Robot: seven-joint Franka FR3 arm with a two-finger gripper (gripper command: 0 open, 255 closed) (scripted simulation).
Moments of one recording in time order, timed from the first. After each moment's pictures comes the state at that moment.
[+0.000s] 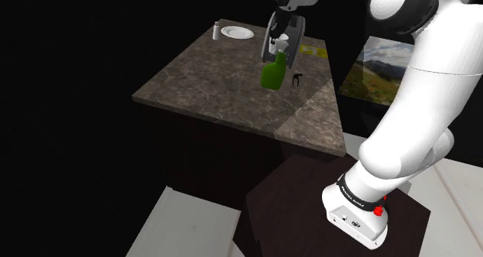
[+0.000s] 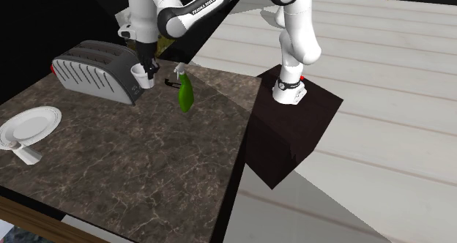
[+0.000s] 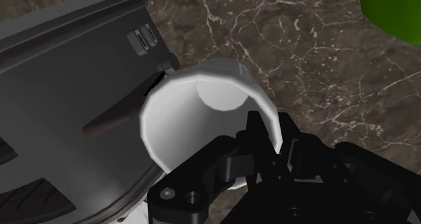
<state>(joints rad) -0.34 0.33 -0.06 -1.61 -0.01 2.15 -0.50</state>
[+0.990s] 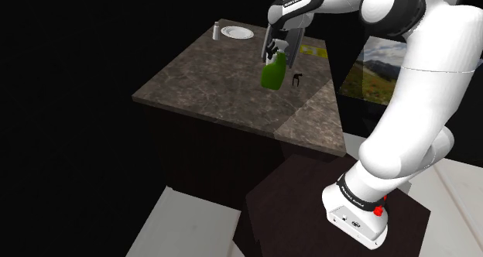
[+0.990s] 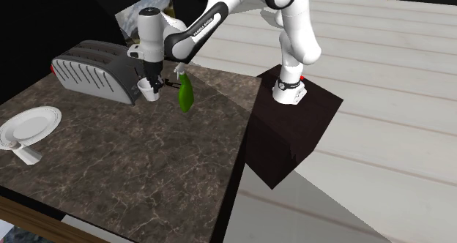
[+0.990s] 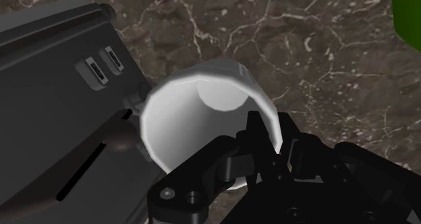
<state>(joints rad) -0.34 0.39 -0.06 -1.73 -0.01 2.33 -0.49</state>
